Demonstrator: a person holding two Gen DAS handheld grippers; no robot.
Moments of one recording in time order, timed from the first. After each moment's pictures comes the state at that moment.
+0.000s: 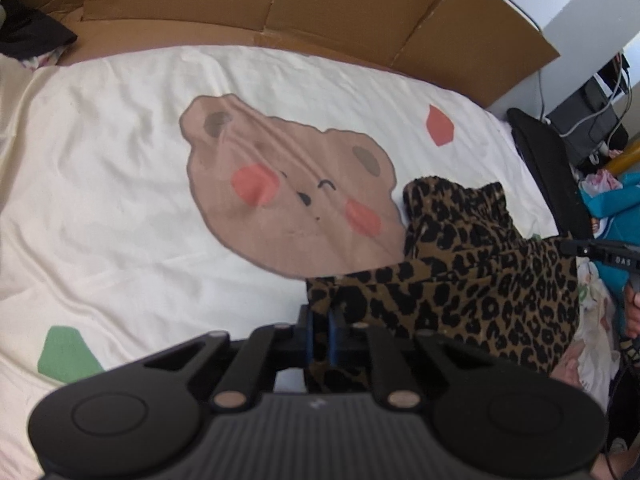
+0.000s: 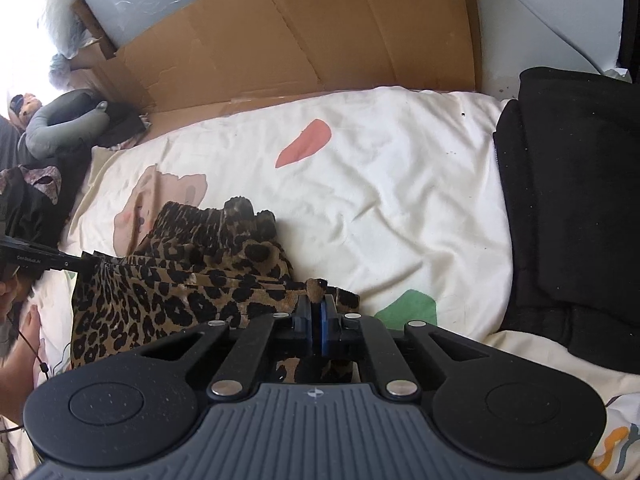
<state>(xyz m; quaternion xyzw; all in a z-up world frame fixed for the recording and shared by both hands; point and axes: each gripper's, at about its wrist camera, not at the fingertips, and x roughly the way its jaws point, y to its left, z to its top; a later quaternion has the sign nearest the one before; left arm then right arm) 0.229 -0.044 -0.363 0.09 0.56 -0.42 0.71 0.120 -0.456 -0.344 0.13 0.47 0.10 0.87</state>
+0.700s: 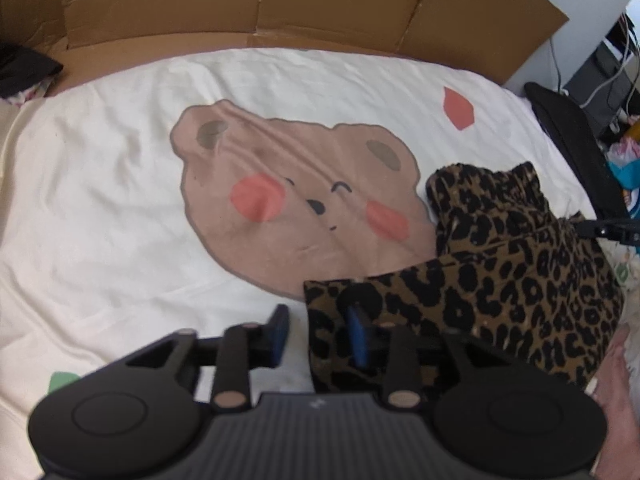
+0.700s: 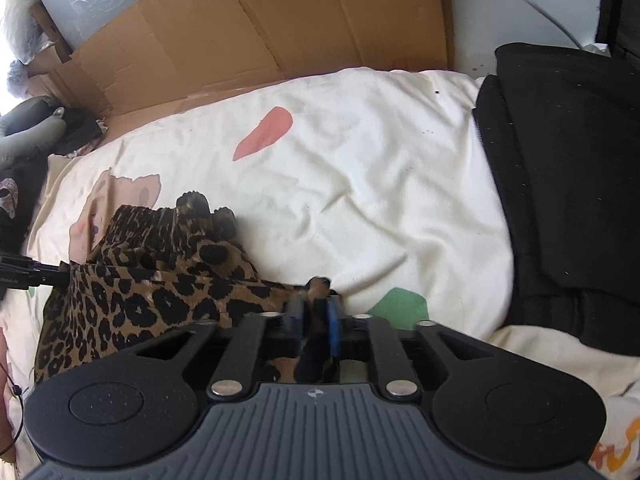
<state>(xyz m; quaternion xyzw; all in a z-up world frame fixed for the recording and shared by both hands) 0.224 -0.063 -0.379 0.16 0.52 -0.41 0.73 0.128 -0.446 -0.373 0.13 0.48 0.04 0.87</state>
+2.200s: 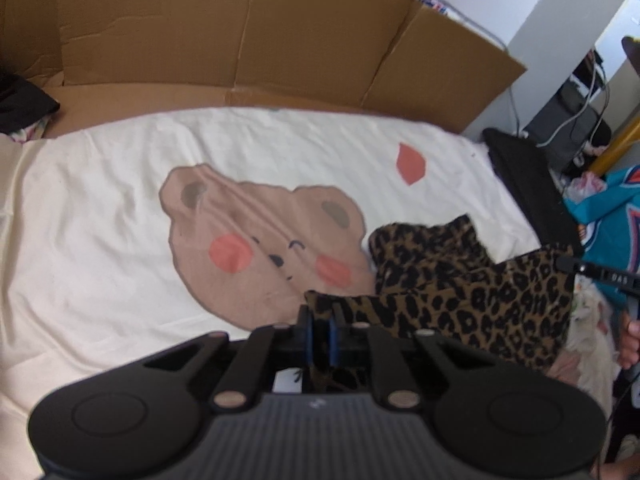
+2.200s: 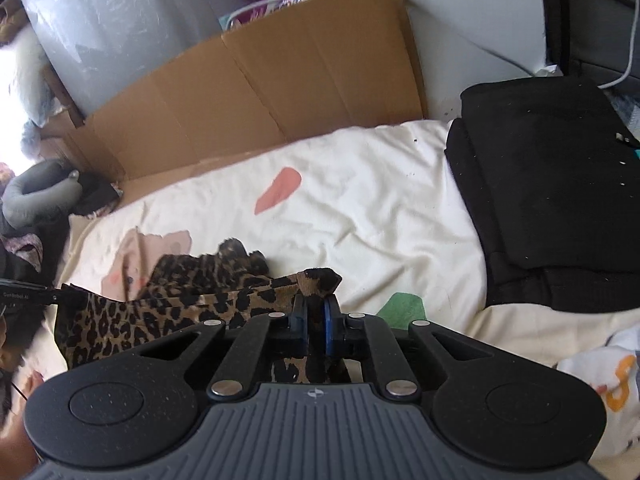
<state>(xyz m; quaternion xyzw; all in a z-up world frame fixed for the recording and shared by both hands) 0.219 -0.053 -0.315 0.09 0.50 -0.45 0.73 0.078 -0.445 -0.328 0.19 0.39 0.01 0.90</state>
